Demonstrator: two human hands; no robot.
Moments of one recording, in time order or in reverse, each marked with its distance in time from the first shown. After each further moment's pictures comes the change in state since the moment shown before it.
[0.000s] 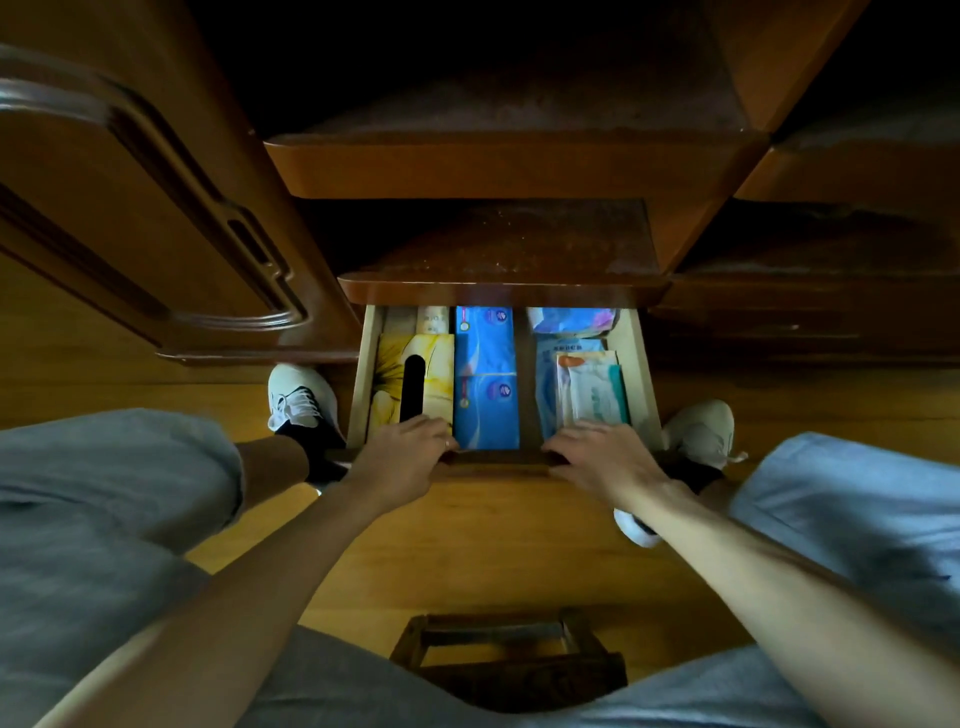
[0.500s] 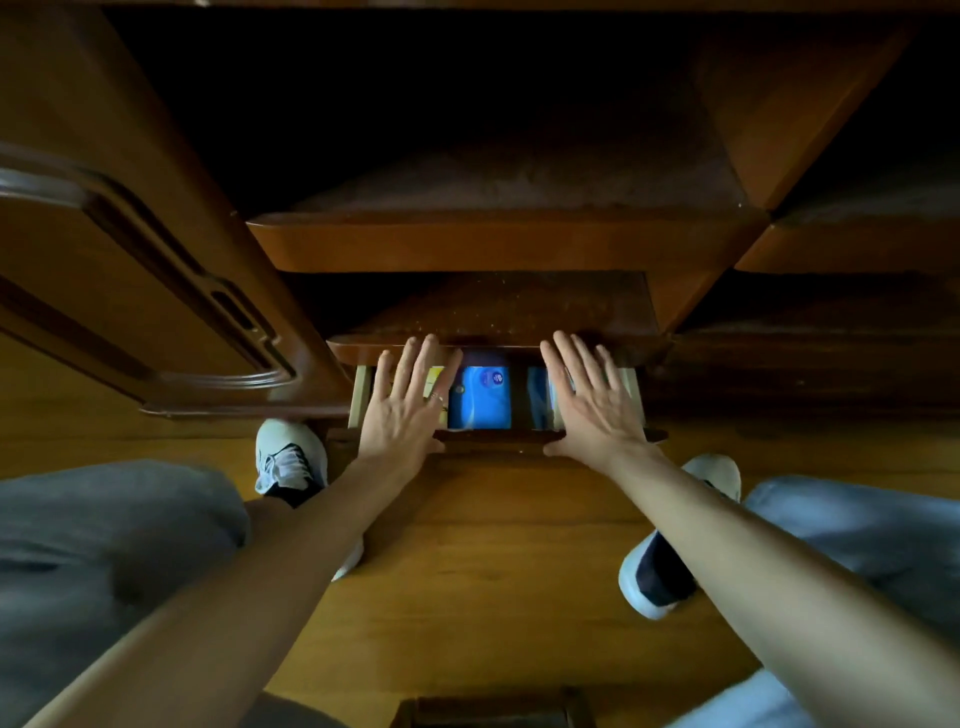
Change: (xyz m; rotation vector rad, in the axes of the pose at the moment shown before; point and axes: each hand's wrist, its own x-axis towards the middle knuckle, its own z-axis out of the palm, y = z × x) left_hand 0.104 -0.041 -0.028 0.356 0.106 -0.277; right_hand 0.094 0.051 -0.052 -0.165 0.232 0.225
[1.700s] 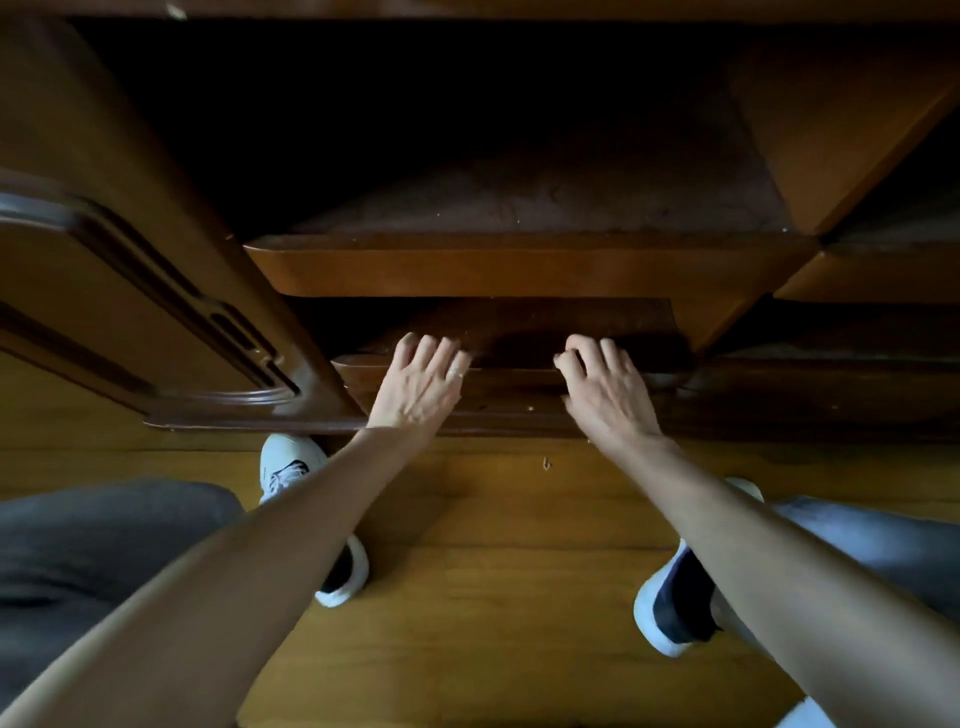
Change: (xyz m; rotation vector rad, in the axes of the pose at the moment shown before) left_hand 0.053 -0.015 -0.020 0.067 0.310 0.136; right_hand 0.045 0.009 -0.006 -0.016 0.324 -0.036
